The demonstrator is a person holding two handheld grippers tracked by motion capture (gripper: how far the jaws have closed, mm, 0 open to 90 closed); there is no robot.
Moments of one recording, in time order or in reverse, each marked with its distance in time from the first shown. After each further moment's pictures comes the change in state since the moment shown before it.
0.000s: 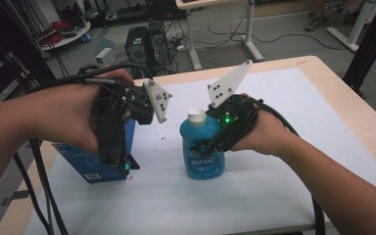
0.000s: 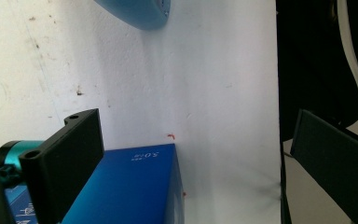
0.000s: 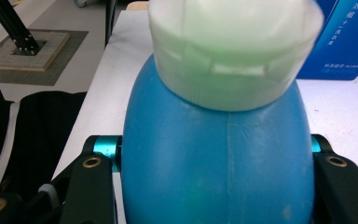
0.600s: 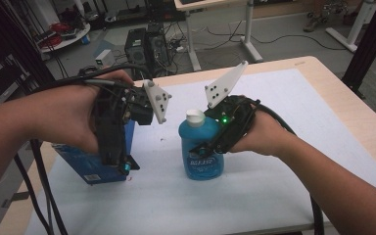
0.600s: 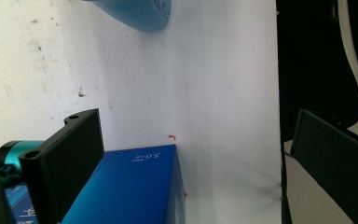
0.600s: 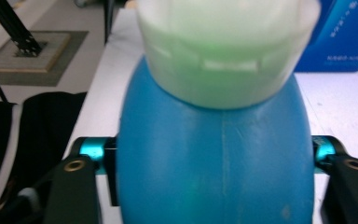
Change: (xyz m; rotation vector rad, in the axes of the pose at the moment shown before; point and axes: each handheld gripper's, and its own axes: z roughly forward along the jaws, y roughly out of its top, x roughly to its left) left arm -0.001 0.002 -0.001 0.004 0.001 -0.003; right arm -0.001 0.000 0.002 0.026 0.000 0.031
